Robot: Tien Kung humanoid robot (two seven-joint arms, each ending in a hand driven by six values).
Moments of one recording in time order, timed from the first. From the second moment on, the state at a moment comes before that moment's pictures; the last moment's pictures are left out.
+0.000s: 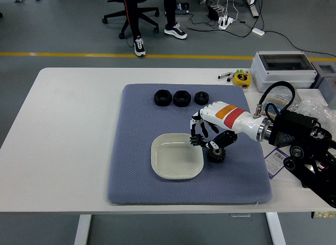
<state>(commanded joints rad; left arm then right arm) -0.17 0.10 -0.59 -0.21 0.95 0.19 0.15 0.73 -0.35 0.69 1.28 -1.93 0.10 0.30</state>
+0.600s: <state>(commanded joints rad) -0.18 0.11 -0.57 -0.21 0.93 0.19 0.15 0.81 -0.28 0.62 1.18 -2.04 0.16 0.26</state>
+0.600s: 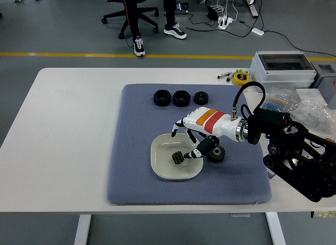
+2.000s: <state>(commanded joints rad) -0.18 0.11 -0.57 -0.21 0.93 0.19 0.14 0.74 -0.40 0.67 1.13 -2.17 0.18 0.24</state>
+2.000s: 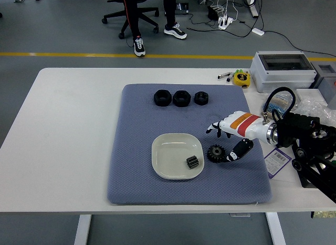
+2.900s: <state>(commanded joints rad) -0.18 0.10 -0.58 -0.21 0.94 0.19 0.15 0.74 -0.36 0.62 1.05 -2.12 0.16 0.24</state>
